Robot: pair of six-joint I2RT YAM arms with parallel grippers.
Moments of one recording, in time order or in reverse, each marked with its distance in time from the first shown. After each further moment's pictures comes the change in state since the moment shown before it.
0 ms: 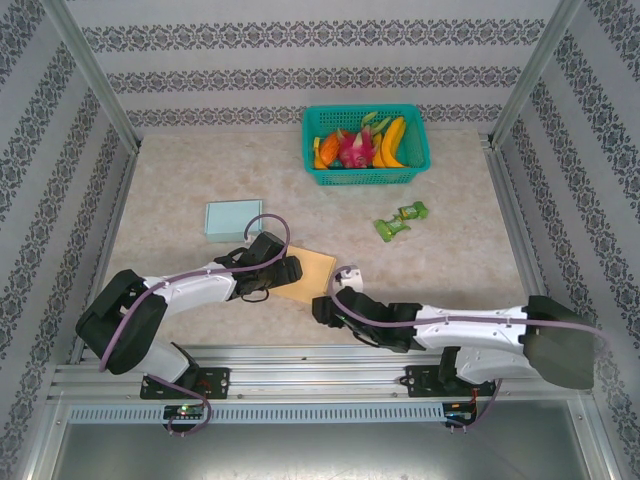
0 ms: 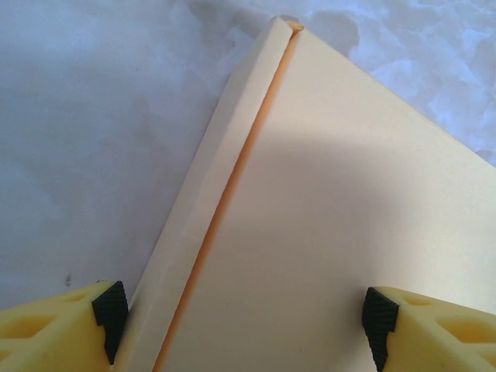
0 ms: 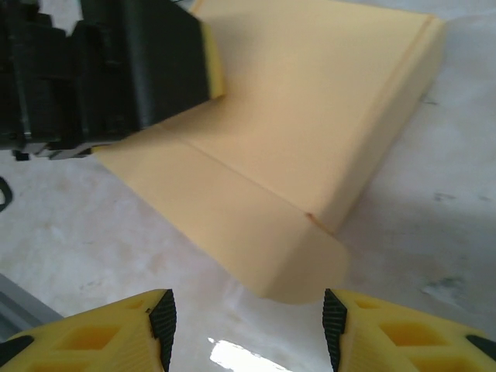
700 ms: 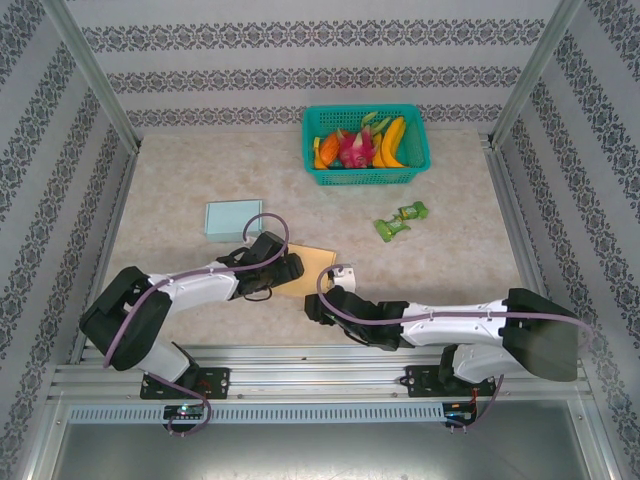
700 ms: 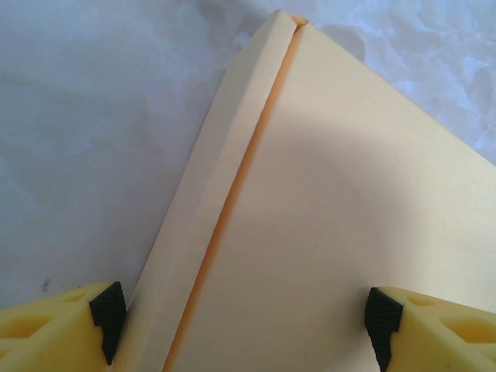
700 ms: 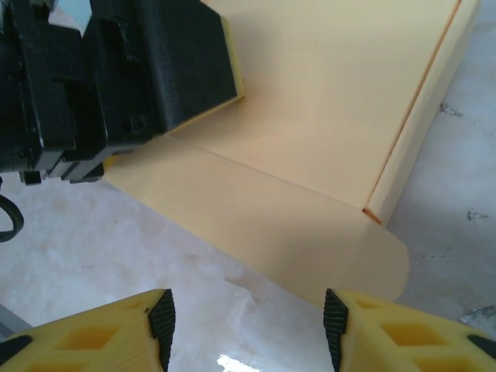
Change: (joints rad) left arm 0.000 0.030 0.003 0.037 -0.002 -0.089; right arm 0.002 0.092 0.033 0.048 0.037 0.025
